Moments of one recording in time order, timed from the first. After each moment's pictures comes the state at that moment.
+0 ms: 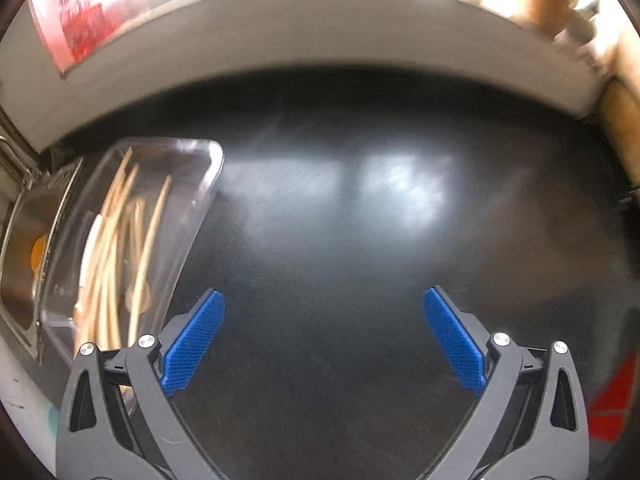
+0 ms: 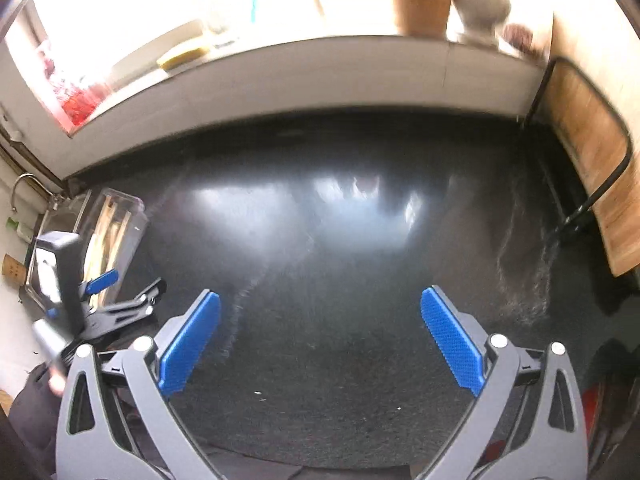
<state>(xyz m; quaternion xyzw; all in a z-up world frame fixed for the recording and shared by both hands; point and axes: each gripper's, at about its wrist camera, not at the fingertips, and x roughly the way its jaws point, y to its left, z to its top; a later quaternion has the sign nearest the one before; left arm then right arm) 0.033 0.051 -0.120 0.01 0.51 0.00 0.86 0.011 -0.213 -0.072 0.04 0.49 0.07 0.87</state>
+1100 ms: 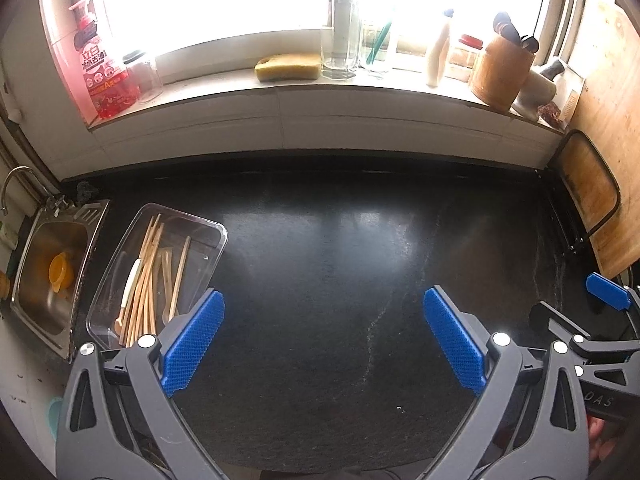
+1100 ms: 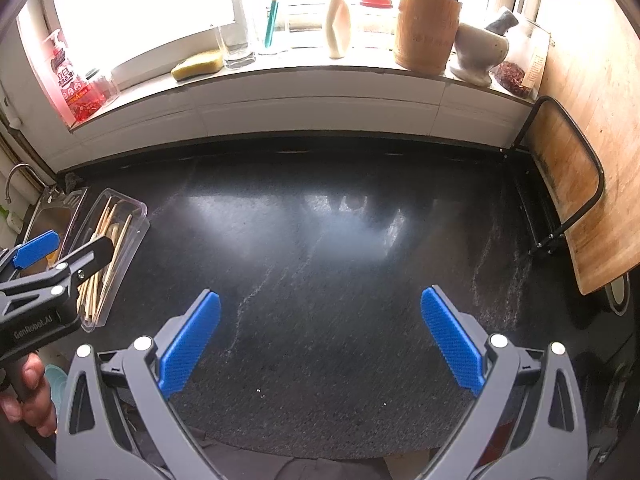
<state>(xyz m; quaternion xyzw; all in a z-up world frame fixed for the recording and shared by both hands) 0.018 0.015 -0.007 -0.01 0.48 0.01 0.88 -0.004 -0.199 -0.035 0.00 0.47 0.05 0.88</state>
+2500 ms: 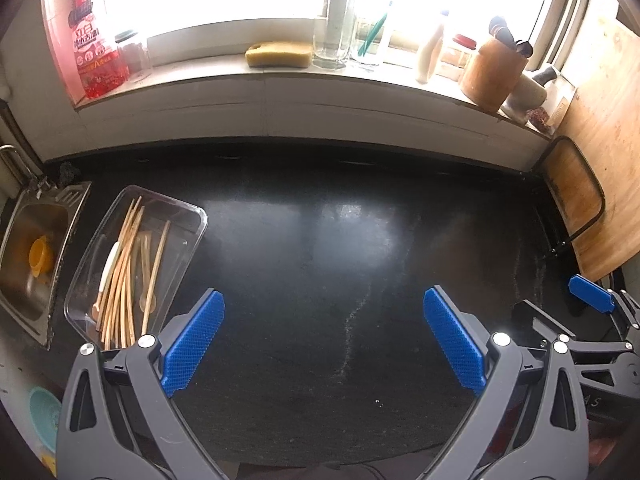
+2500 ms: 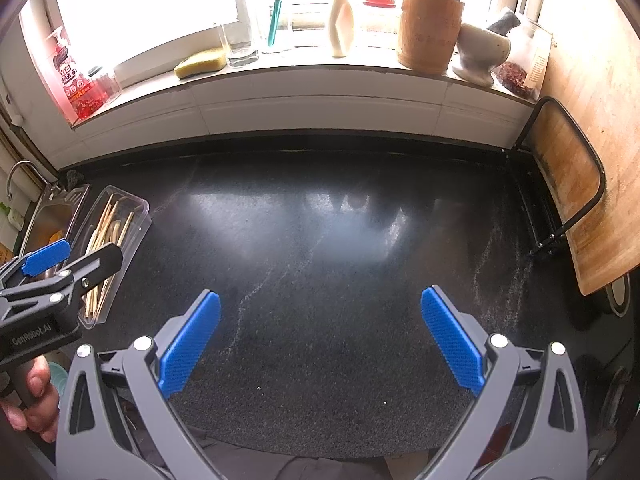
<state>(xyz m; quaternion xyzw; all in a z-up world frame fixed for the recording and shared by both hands) 0.014 0.016 -0.012 -0.04 0.48 -0.02 0.87 -0.003 -0.200 -0.035 0.00 0.47 0.06 0.88</state>
